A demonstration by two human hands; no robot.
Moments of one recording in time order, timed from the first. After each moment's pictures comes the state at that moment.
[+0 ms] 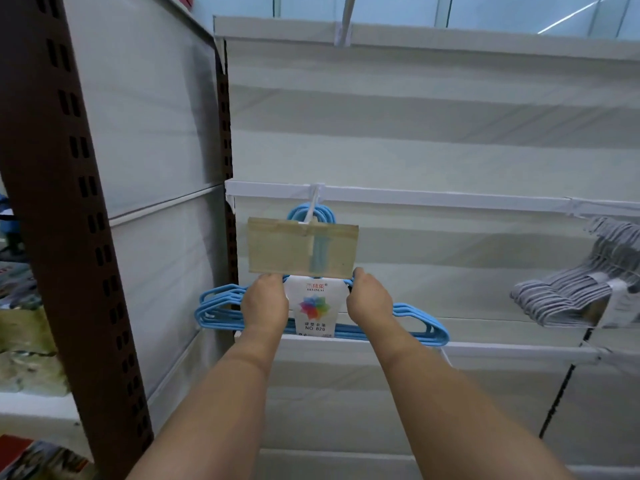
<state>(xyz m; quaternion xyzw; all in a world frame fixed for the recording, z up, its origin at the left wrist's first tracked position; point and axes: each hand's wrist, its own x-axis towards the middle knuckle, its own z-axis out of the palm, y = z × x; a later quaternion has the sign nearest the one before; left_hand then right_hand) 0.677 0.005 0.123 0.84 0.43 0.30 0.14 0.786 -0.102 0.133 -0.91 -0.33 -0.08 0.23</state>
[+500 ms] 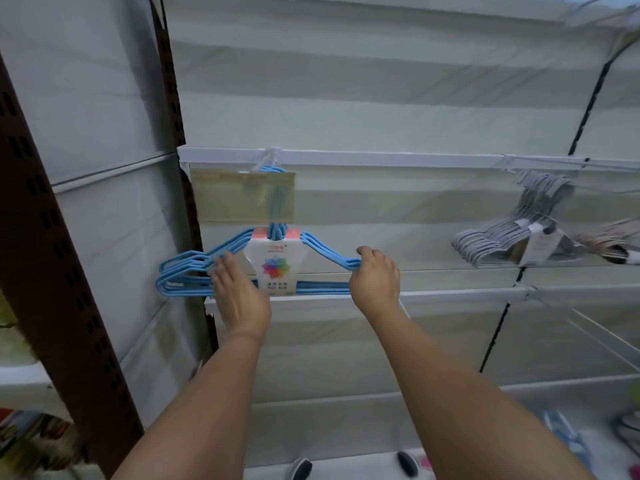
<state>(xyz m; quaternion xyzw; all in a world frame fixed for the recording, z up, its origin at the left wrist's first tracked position) 0.667 -0.043 0.069 0.78 0.44 0.38 0.23 0.780 -0.194 0.108 -0.92 -0.27 -0.17 0.24</state>
